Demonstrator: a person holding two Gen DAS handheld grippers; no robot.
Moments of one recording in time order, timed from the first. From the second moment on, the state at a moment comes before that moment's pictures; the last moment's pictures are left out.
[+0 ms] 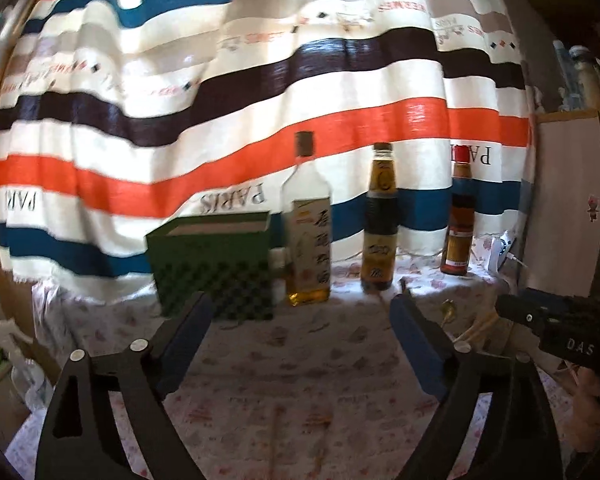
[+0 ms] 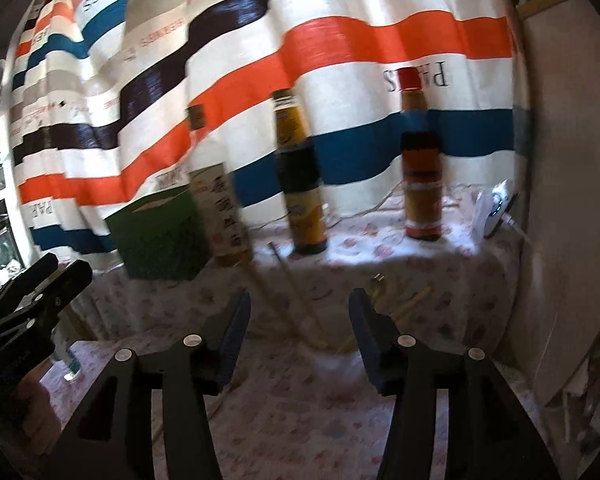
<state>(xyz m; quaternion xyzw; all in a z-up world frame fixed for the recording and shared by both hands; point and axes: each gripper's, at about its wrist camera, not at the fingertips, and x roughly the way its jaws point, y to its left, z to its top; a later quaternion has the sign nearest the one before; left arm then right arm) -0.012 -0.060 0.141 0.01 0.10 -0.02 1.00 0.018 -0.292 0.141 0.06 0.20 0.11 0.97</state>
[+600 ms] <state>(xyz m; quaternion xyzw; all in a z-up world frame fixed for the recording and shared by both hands) 0.040 0.021 0.003 -0.08 0.27 -0.03 0.96 0.038 -0.238 0.056 0.06 0.28 0.11 0.95</state>
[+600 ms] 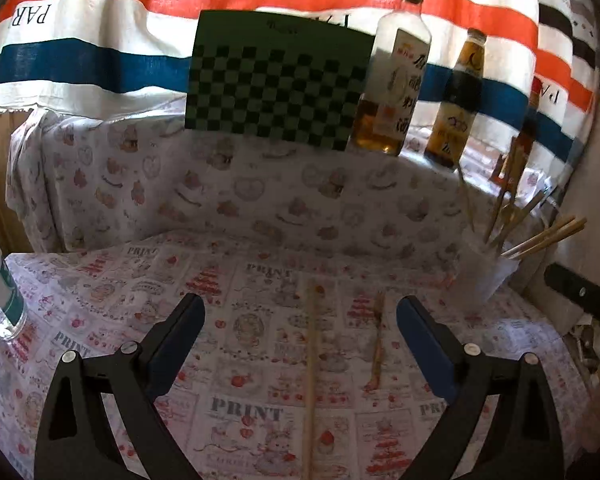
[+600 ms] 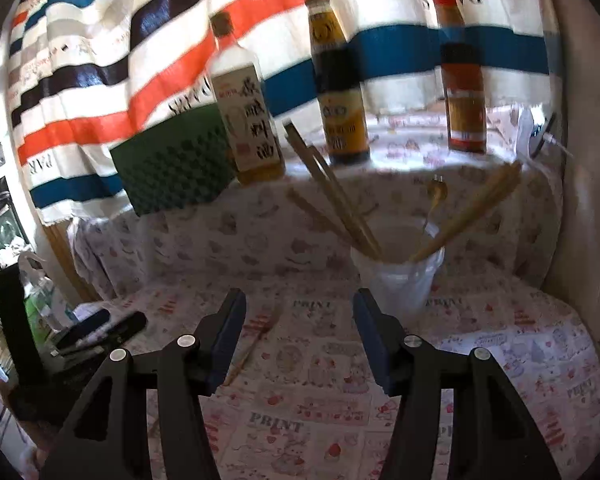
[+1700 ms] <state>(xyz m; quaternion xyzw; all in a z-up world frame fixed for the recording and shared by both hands) 0.072 0.050 -0.037 -0.11 0.36 0.03 0.93 0.074 -0.217 -0.001 0.04 0.40 0.12 0.91</state>
